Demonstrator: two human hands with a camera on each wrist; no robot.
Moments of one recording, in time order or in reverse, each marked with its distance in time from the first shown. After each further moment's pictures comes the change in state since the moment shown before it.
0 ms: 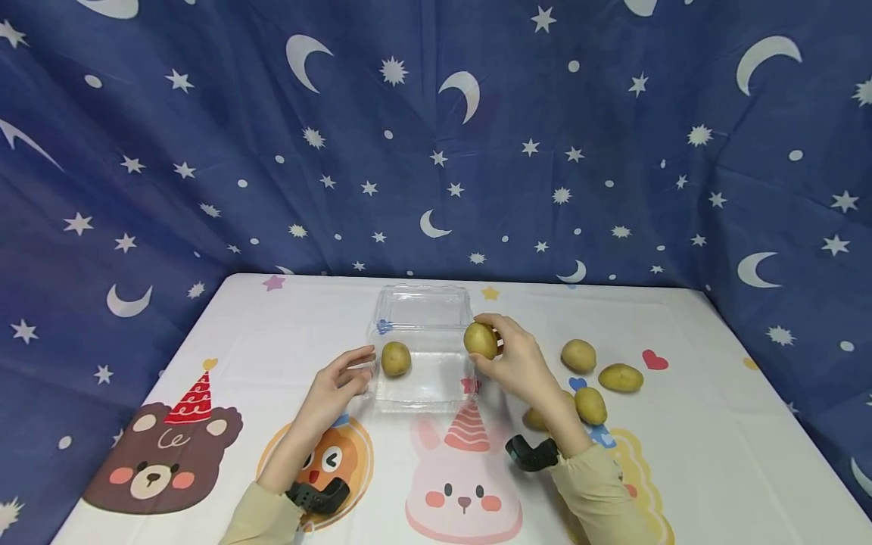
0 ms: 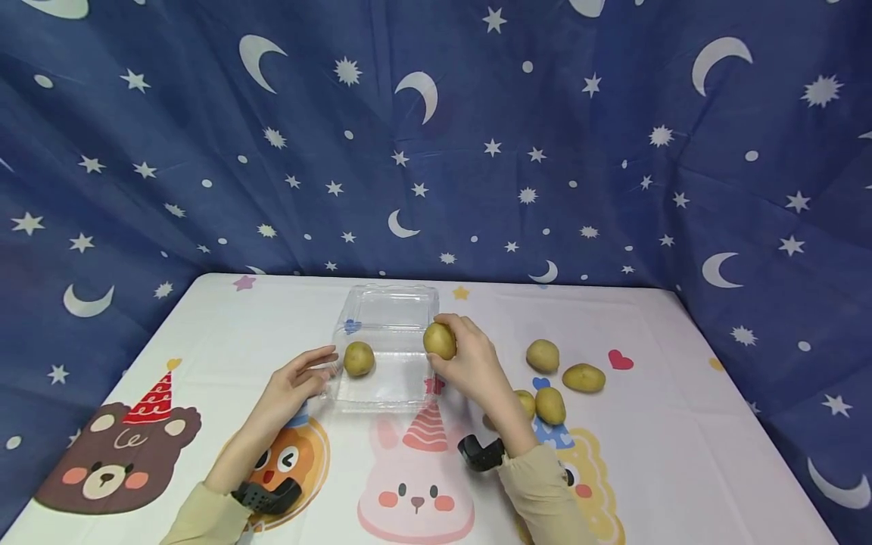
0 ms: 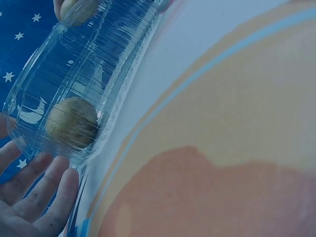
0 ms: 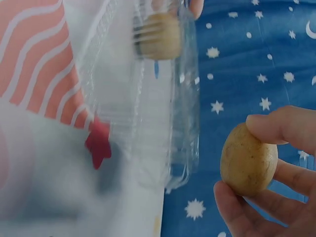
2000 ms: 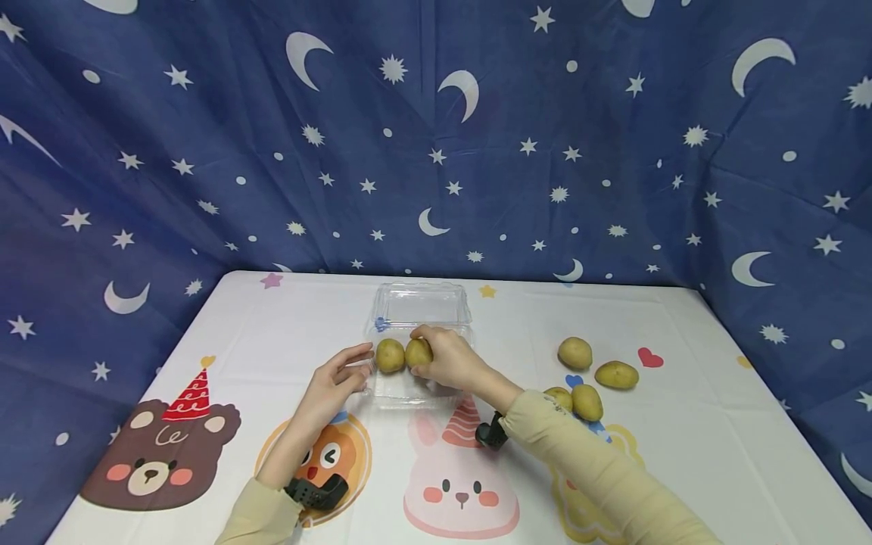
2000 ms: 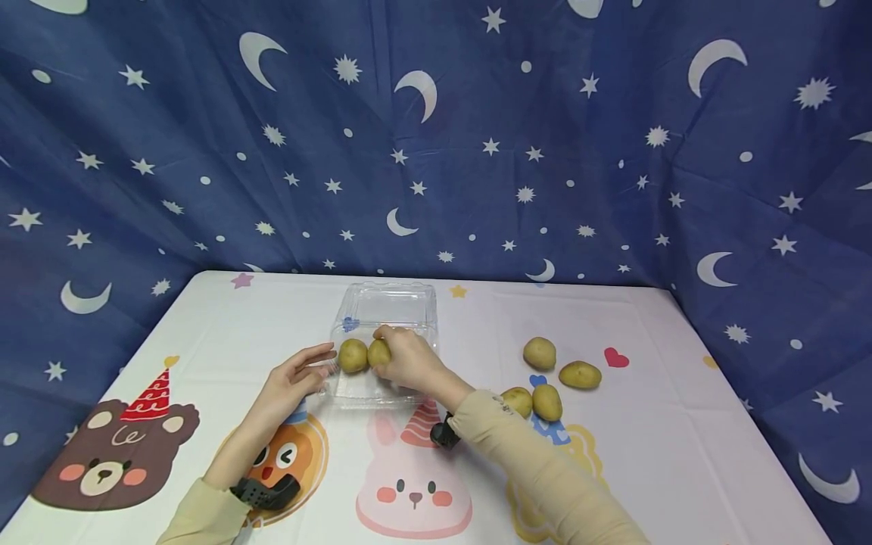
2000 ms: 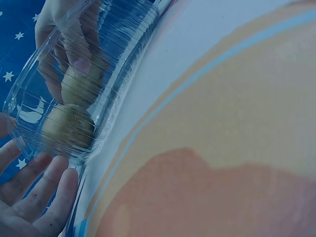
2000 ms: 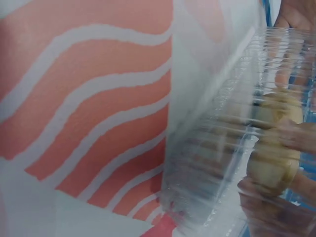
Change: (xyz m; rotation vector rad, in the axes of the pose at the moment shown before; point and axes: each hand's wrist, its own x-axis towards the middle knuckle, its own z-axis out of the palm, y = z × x) left_hand 0.001 -0.001 0.000 -0.014 -0.003 -0.029; right_hand 0.041 -0.023 0.071 -0.138 -0.337 -0.081
